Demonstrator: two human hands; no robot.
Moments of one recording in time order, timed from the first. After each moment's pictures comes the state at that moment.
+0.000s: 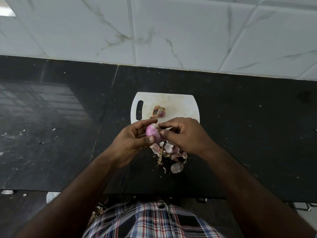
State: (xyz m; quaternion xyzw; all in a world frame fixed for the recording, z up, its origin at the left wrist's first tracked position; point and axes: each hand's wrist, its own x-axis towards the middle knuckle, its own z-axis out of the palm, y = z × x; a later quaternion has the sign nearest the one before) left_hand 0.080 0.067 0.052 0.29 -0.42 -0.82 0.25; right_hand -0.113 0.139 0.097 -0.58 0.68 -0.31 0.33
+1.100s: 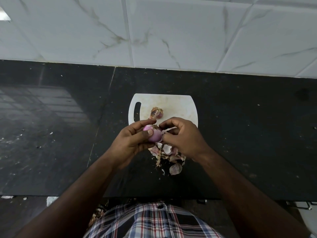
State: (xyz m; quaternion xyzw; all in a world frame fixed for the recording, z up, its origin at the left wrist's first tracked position) left_hand 0.070 0.069 0.059 0.33 -0.43 -0.80 0.26; right_hand -0.112 0.140 0.083 -0.48 0.67 -0.40 0.40
